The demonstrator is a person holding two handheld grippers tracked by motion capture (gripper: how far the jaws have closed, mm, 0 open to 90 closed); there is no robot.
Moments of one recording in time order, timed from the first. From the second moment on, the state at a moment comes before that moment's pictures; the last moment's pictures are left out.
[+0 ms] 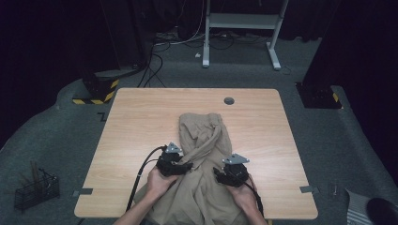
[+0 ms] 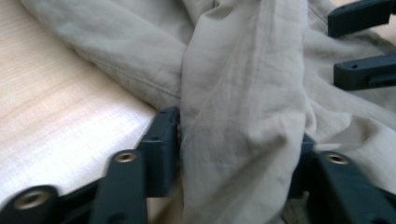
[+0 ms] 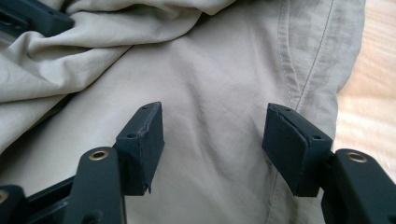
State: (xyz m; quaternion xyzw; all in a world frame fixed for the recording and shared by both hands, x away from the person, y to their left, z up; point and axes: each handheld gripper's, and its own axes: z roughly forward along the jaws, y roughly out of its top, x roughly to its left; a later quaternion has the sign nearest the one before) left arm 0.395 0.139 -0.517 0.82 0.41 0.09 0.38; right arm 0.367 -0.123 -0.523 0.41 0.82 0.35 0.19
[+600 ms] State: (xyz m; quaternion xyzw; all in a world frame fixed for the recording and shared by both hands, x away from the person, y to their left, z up) left arm 0.401 0.156 -0.459 0.80 0.41 0.11 0.42; right arm 0.406 -0.085 -0.523 0.44 0.80 0.34 0.20
